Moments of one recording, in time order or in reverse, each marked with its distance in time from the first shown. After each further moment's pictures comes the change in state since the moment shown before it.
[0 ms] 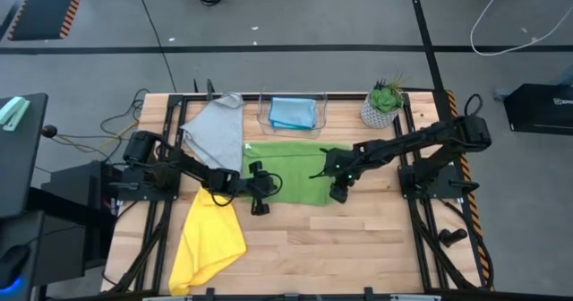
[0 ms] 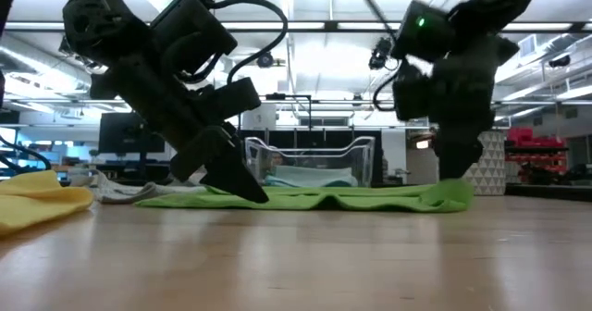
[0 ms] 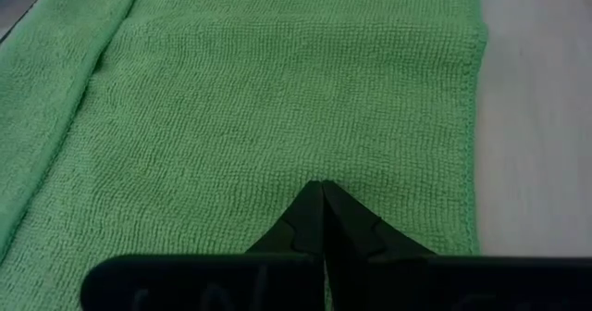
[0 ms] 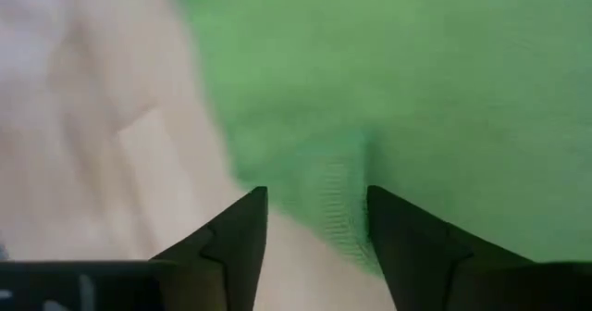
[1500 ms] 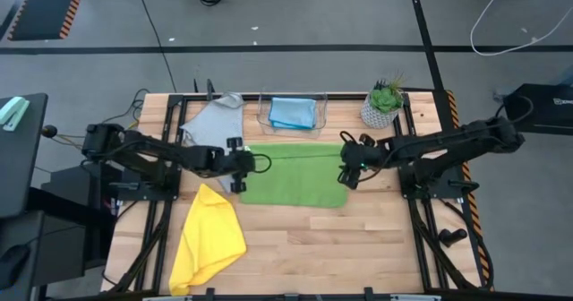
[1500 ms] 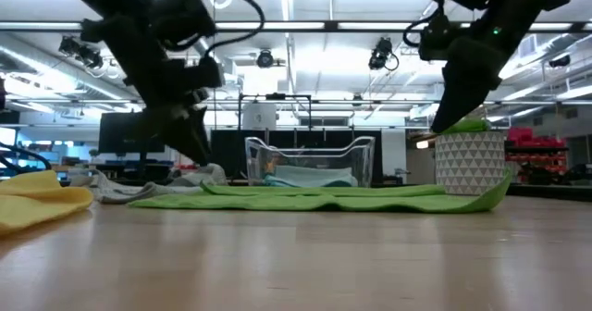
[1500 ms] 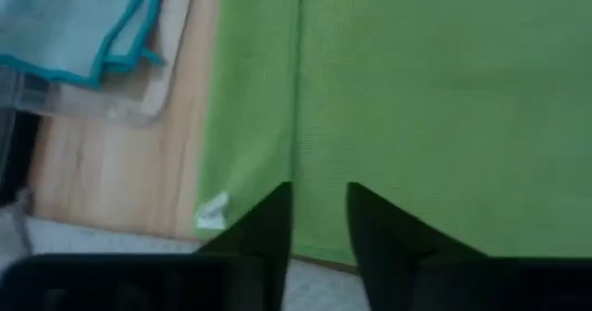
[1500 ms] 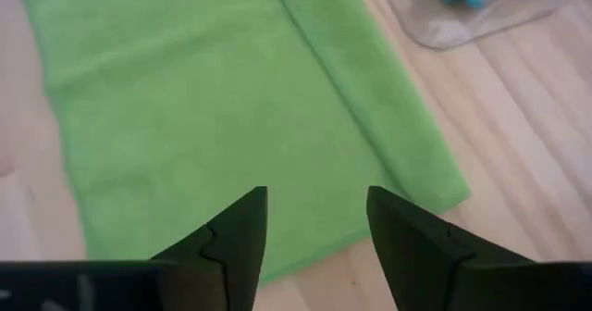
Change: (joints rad) left arm 0.163 -0.397 -0.002 -0.636 -0.062 0.275; right arm 0.083 -0.341 0.001 -0.246 0.597 -0.076
